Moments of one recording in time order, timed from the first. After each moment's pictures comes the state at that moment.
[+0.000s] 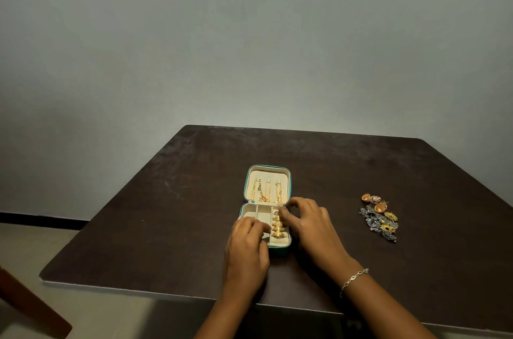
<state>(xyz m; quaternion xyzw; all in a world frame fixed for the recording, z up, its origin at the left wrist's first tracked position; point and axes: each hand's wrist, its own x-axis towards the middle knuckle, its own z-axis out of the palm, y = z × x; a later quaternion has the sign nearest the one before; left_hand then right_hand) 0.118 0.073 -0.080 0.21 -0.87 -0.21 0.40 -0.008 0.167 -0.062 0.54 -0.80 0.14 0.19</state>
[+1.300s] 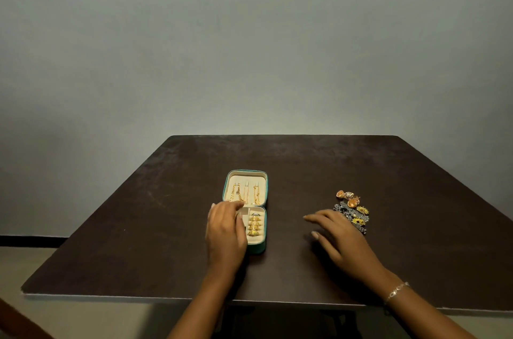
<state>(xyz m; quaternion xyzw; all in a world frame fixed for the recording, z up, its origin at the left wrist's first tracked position) 0.096 0.075 -0.068 0.22 -0.82 -0.21 0.48 -0.039 0.263 -0.060 0.53 -0.79 0.29 0.11</state>
